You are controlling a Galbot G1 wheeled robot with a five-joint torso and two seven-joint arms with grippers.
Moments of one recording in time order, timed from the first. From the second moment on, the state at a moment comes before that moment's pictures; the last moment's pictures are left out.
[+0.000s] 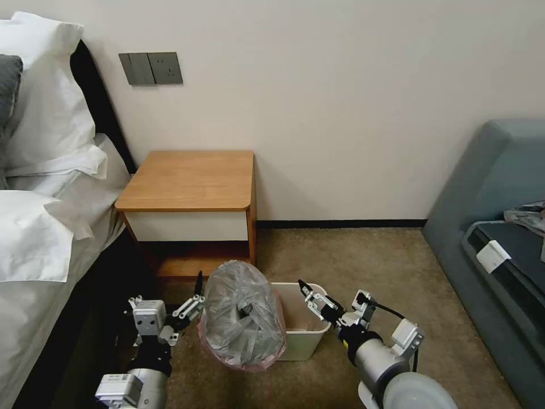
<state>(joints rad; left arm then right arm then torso) 1.86 -1.45 -0.52 -2.35 -0.09 -0.02 -0.08 -1.60 1.24 0.27 2.33 1.05 -0.30 0.39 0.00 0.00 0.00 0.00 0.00</state>
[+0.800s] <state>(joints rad) 1.81 -1.46 -0.41 -2.23 -0.15 0.13 -0.18 -1.61 1.25 0.26 2.28 0.97 -0.23 0.37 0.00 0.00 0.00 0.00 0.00</state>
